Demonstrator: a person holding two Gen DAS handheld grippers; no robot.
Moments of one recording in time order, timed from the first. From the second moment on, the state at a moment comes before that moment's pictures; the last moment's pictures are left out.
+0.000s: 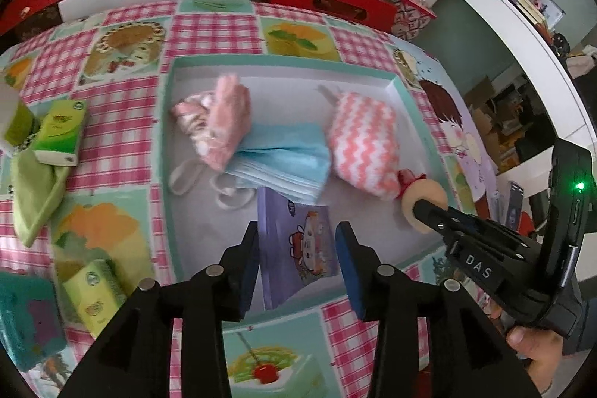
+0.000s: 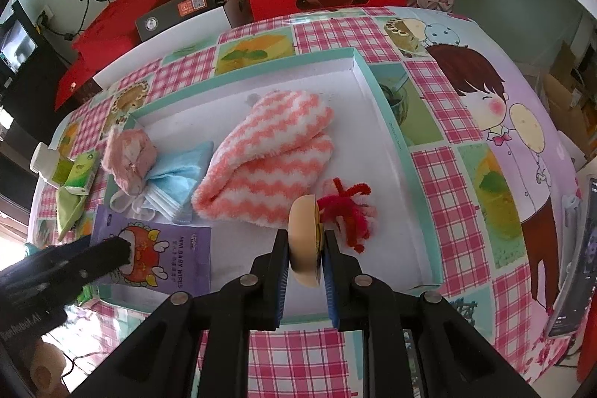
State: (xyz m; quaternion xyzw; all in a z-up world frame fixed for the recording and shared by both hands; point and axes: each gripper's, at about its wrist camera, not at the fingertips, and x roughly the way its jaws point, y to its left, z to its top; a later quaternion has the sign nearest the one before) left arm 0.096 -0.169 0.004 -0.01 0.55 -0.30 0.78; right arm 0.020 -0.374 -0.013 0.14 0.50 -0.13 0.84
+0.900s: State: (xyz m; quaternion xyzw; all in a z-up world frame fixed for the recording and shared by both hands) left arm 0.110 -0.116 0.010 -0.02 0.54 -0.20 0.82; right arm 0.022 -0.360 -0.006 0.09 0.51 -0.14 0.85
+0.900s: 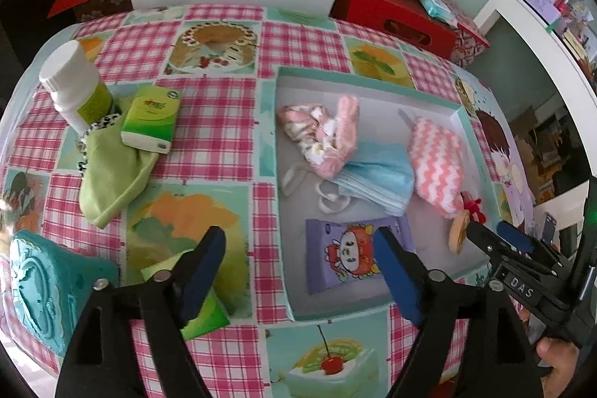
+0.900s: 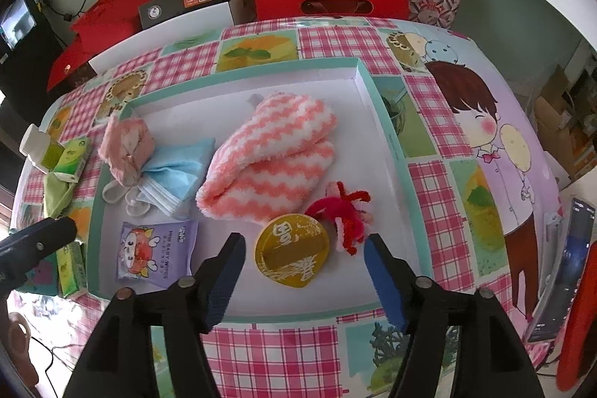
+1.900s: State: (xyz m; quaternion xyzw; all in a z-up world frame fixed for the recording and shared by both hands) left arm 0.109 -0.084 0.044 0.01 0.50 -0.15 0.86; right arm 0.018 -0.354 0.006 0.08 0.51 -0.15 0.84
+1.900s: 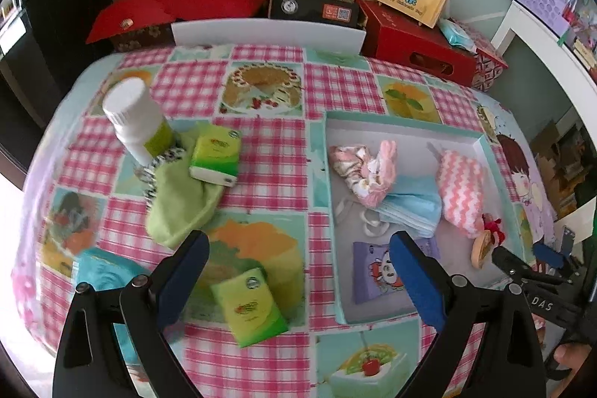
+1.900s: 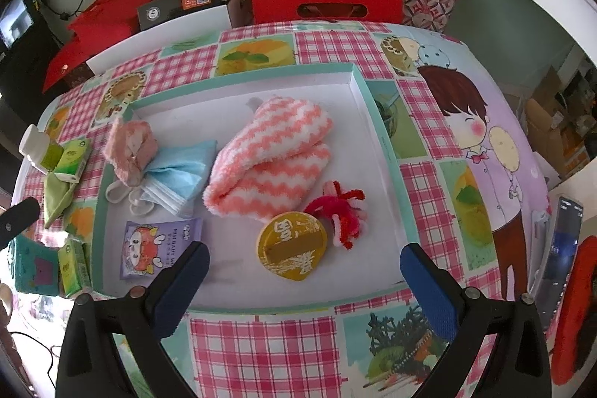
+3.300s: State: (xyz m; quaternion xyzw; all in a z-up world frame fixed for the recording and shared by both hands) left arm 0.121 0.130 0.044 -0.08 0.51 0.03 0.86; right arm 0.061 -0.152 0.000 -0.04 0.52 0.04 0.85
